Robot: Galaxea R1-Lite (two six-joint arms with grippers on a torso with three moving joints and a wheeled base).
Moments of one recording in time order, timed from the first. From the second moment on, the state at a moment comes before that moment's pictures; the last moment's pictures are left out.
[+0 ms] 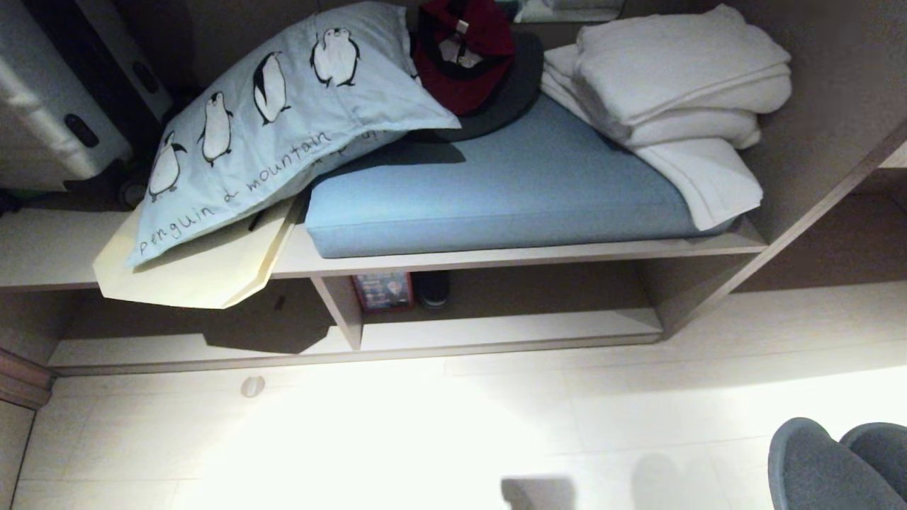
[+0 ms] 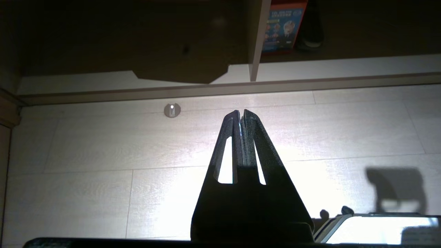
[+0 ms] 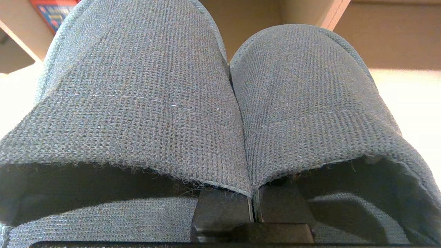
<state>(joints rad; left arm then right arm) 0.00 0.00 0.00 -0.01 0.00 -0.01 0.02 0.00 0.00 0.00 0.01 -0.02</state>
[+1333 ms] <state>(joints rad) 0.00 0.00 0.00 -0.01 0.00 -0.02 0.02 0.00 0.00 0.00 0.01 -0.02</state>
